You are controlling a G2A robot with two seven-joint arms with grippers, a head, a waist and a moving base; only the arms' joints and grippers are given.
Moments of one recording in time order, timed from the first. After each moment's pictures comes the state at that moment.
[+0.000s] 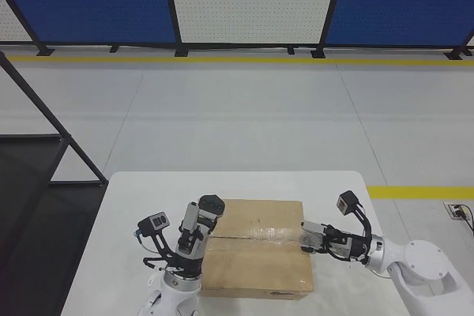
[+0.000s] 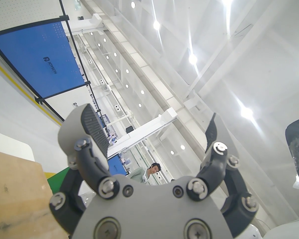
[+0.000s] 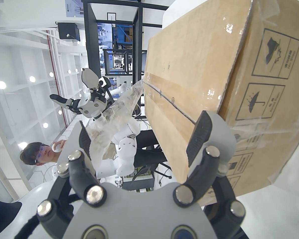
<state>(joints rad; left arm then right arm) 1.22 -1.38 -1.17 -1.76 -0.07 -0.60 0.08 -0.98 -1.00 1.33 -1.52 0.39 -0.03 1.03</state>
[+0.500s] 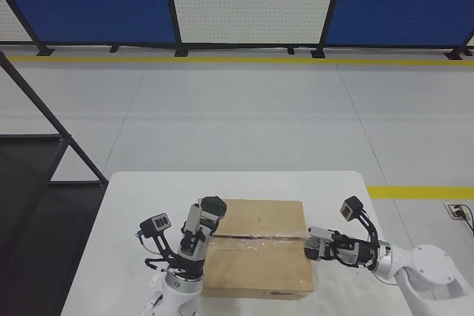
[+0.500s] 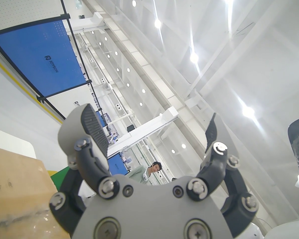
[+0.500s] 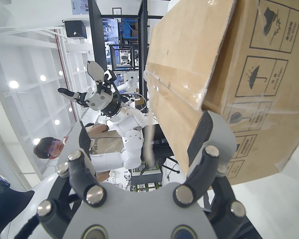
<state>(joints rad) 1.23 -1.39 -1.17 -1.76 -0.05 -0.59 0.07 -1.01 -0.99 1.37 -1.50 0.46 -0.03 1.10</state>
